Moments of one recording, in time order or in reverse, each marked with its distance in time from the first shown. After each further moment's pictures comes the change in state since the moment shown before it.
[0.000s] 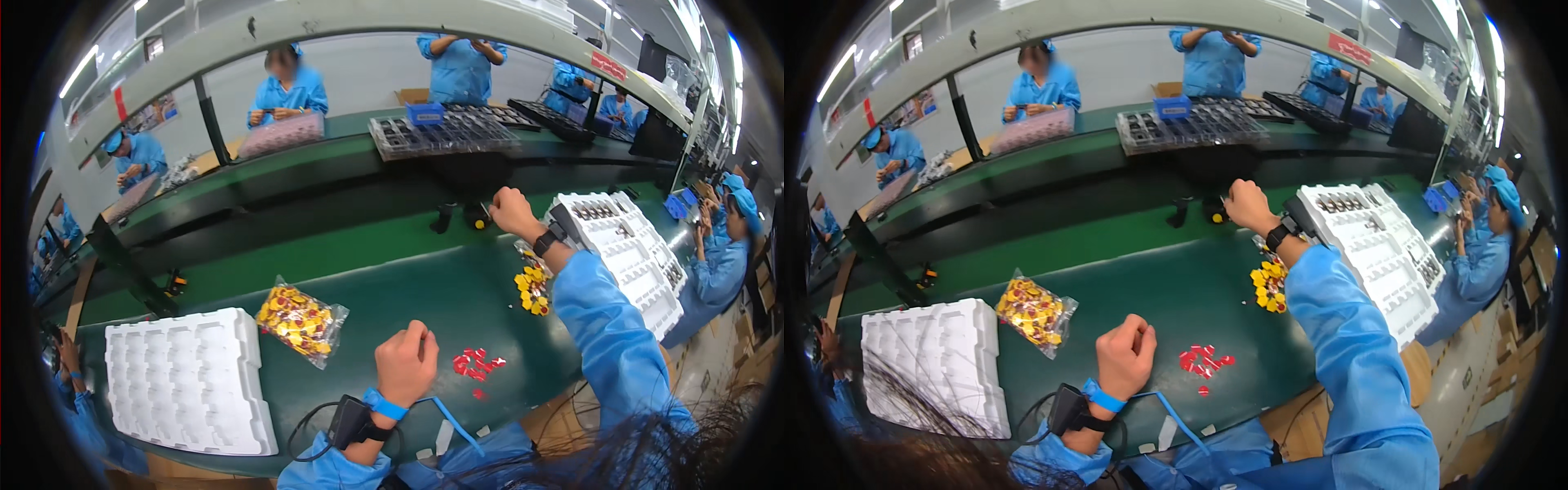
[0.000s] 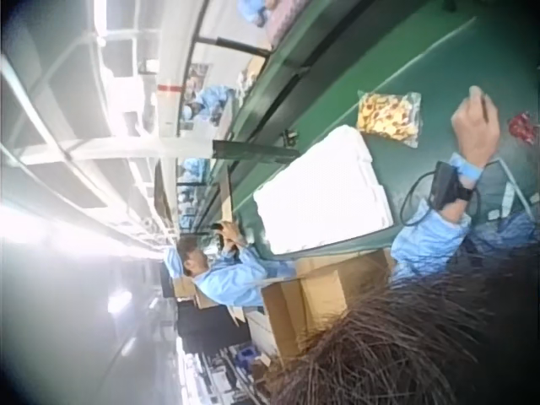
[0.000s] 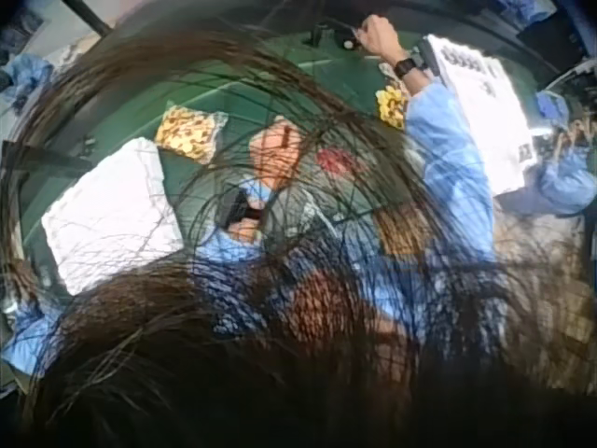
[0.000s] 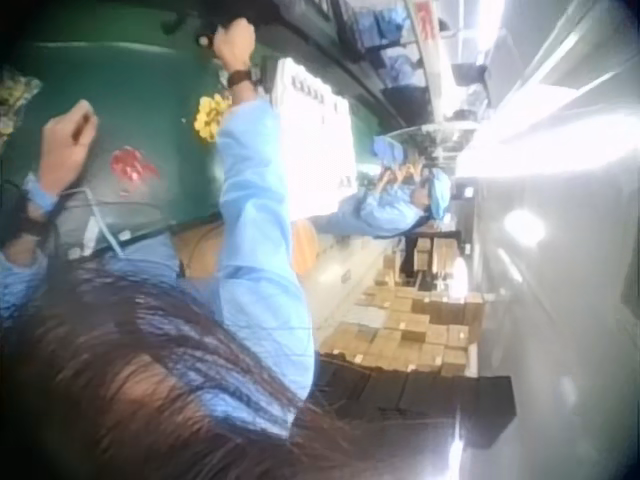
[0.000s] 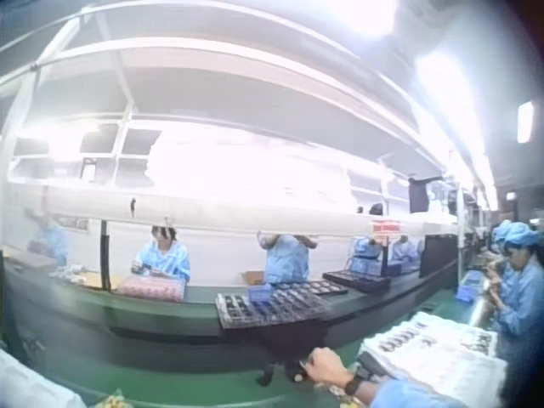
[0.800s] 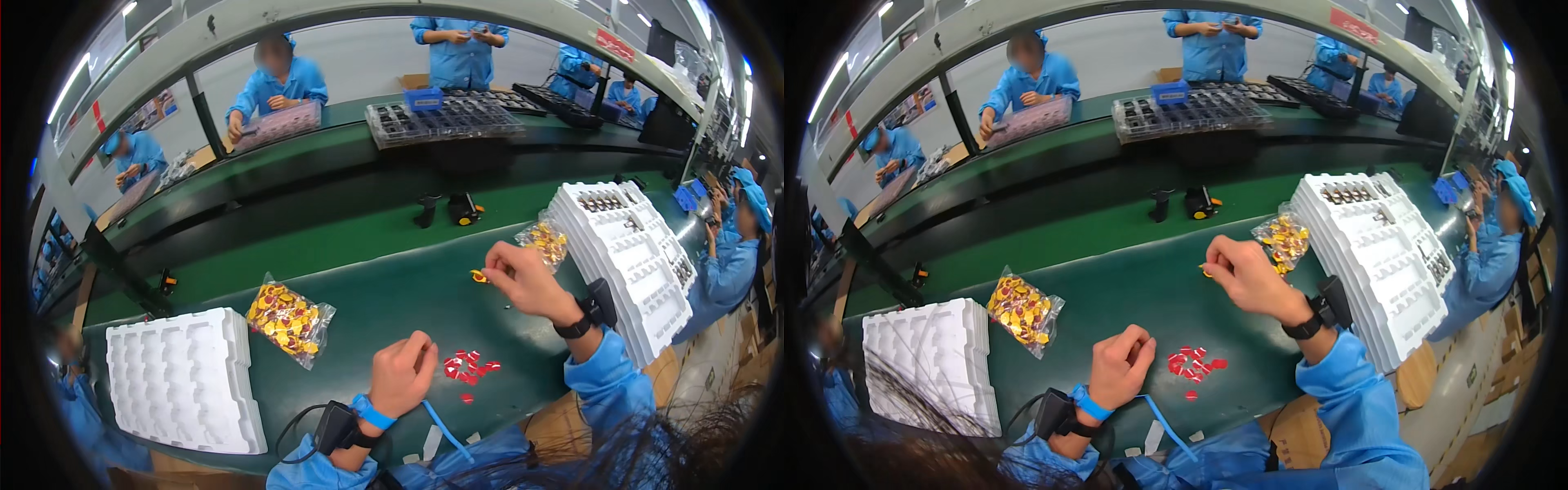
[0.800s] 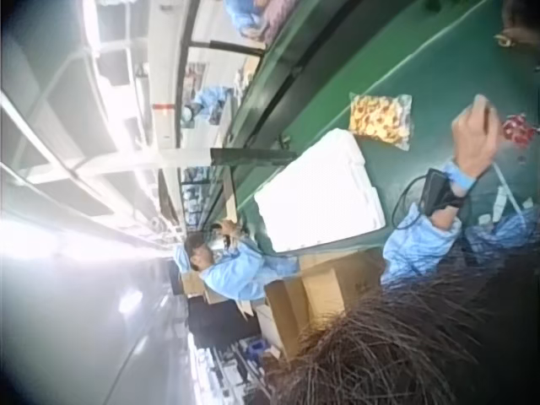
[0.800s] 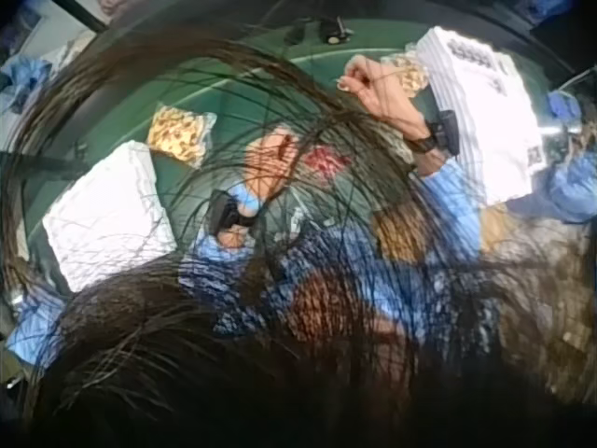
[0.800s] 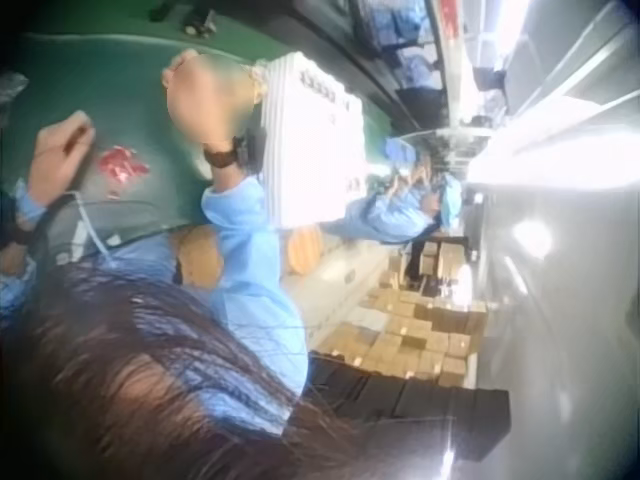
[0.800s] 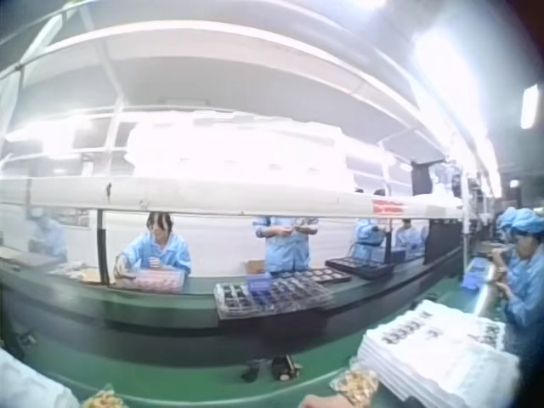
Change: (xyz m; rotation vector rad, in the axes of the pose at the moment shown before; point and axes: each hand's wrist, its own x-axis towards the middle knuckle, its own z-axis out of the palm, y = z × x) left_hand -0.008 0.001 -0.002 0.012 -0.211 -0.025; right_hand -0.132 -0.076 -0.069 0.628 -0.252 -0.225
